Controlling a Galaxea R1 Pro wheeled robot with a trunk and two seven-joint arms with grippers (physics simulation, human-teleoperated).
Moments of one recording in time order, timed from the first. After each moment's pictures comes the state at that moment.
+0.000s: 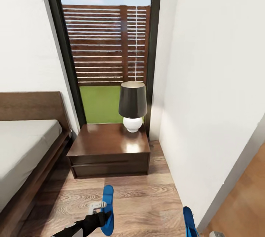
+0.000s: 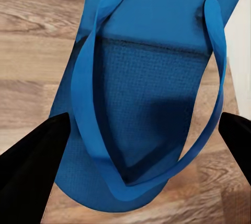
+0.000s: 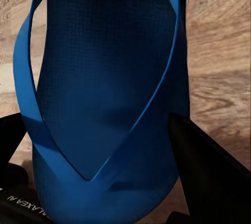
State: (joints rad) left arm -0.57 -0.01 -0.37 -0.02 0.58 -0.12 -0.38; right arm -0.42 -0.31 -0.14 -0.06 -0.07 0.04 0.80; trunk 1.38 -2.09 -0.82
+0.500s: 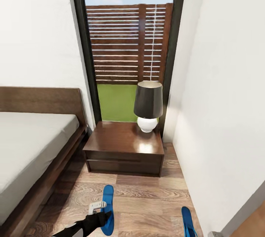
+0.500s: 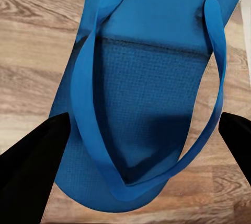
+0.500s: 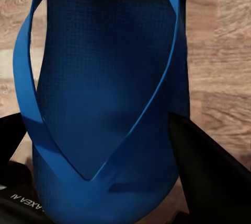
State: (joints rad) left arm -0.57 -0.01 -0.37 -0.02 0.58 -0.12 -0.38; right arm -0.42 -0.30 -0.14 -0.06 -0.07 0.04 0.80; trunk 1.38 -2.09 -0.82
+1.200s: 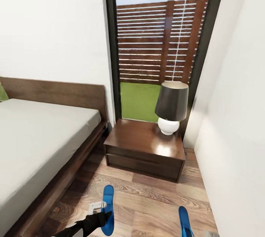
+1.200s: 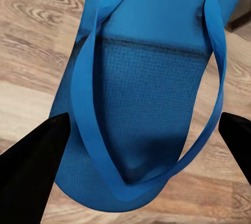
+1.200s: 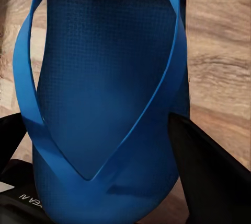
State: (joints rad) left arm -0.57 -0.01 -0.37 -0.02 0.58 -0.12 -0.38; right arm -0.42 -0.27 -0.14 -0.06 -0.07 0.04 0.80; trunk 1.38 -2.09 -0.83
